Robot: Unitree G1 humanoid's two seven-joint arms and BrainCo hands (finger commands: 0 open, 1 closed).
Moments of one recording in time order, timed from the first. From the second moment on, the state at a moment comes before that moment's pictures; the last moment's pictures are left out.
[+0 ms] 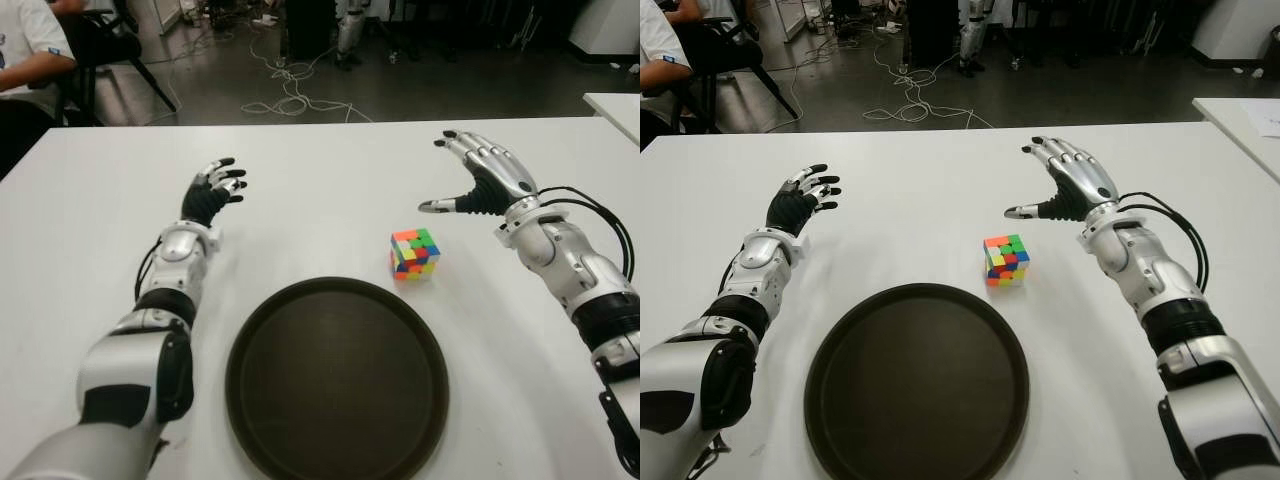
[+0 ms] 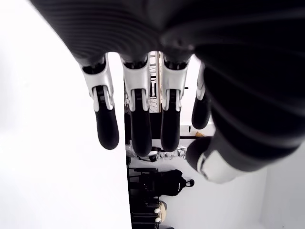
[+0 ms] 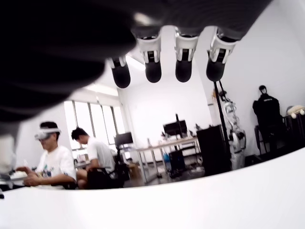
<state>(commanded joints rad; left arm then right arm) -0.83 0.15 0.22 1.30 -0.01 -0.37 -0.12 -0.62 -0.52 0.33 0.65 -0.66 -0.31 -0.15</state>
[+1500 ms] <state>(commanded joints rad) -0.83 0.15 0.22 1.30 -0.02 -0.37 -0.11 -0.56 -0.50 0.39 0.54 -0.71 -0.34 -0.08</state>
